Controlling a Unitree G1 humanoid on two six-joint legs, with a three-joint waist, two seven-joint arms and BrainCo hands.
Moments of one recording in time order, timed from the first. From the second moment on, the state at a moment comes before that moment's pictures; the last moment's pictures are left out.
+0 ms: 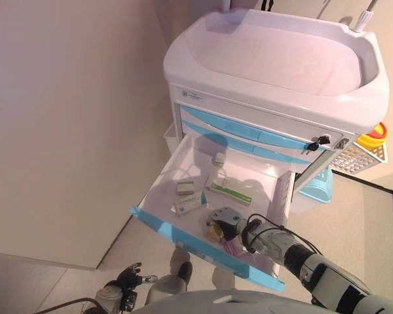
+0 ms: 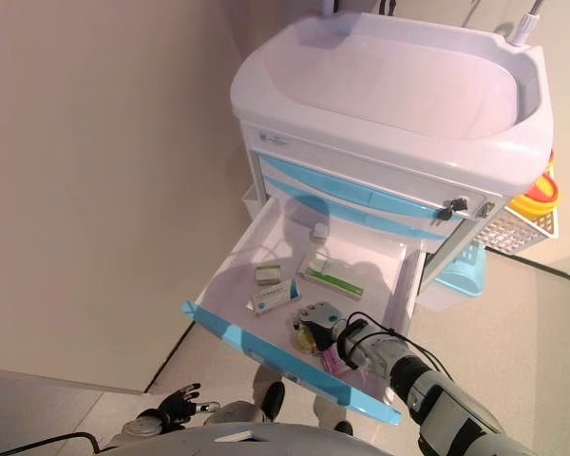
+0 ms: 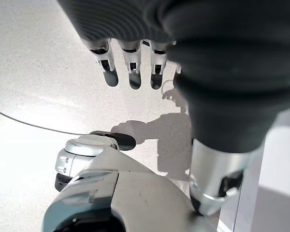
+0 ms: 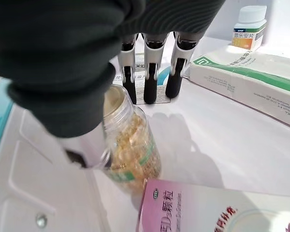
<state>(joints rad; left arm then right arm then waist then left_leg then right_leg) 0.01 0.27 -0.21 1.20 -0.12 -0.09 -0.11 -0.35 -0.33 0.80 0.84 -0.98 -0.33 -0.16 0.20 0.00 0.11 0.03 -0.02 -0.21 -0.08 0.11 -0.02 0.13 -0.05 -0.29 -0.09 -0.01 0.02</state>
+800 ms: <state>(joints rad) 0.01 0.28 -0.21 1.19 -0.12 -0.07 -0.12 -0.37 -0.49 0.79 0.49 -0.89 -0.27 -0.02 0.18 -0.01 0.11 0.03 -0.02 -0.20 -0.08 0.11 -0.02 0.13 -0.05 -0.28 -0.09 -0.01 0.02</state>
